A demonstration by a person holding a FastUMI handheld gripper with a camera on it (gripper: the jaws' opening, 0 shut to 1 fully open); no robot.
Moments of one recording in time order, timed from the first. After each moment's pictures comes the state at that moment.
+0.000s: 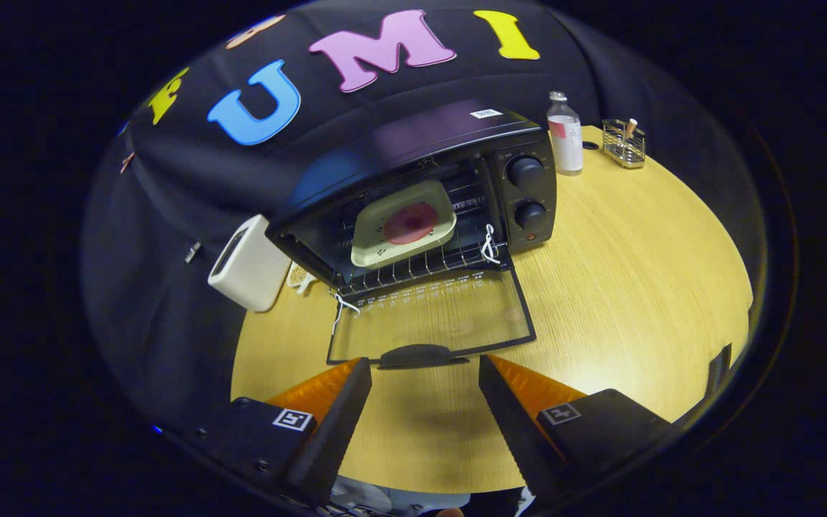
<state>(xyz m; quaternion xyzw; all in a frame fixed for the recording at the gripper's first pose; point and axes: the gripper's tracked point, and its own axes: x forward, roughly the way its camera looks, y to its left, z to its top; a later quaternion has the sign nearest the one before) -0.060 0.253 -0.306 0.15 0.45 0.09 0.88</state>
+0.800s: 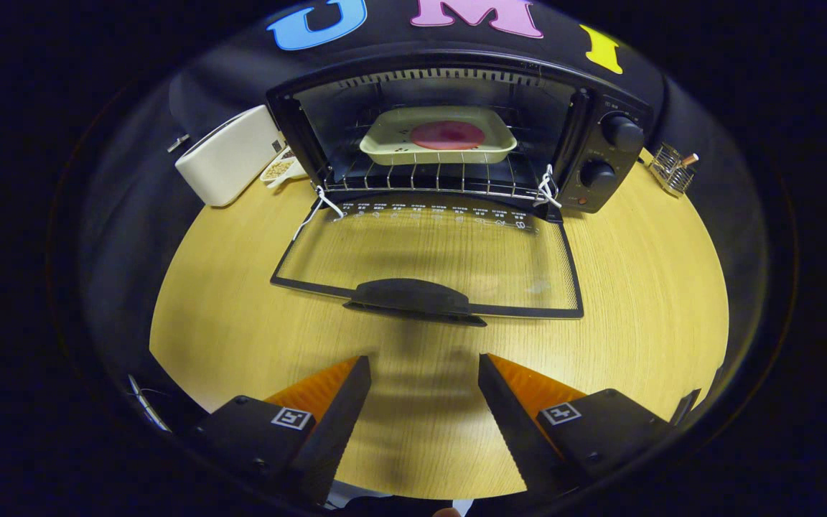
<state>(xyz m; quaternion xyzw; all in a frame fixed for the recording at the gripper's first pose) -0.079 0.280 -0.392 0.00 0.53 0.10 0.84</state>
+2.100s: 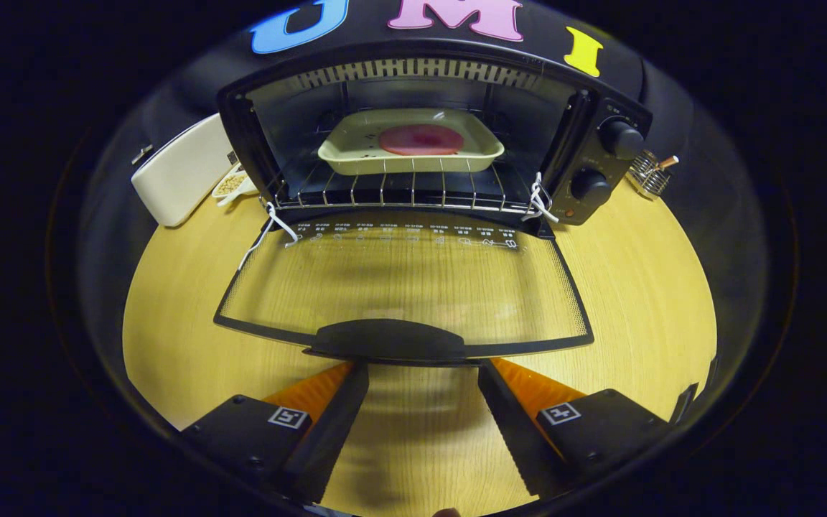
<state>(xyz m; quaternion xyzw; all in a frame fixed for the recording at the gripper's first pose) -0.045 0.277 -0.412 -0.02 0.49 0.03 0.87</state>
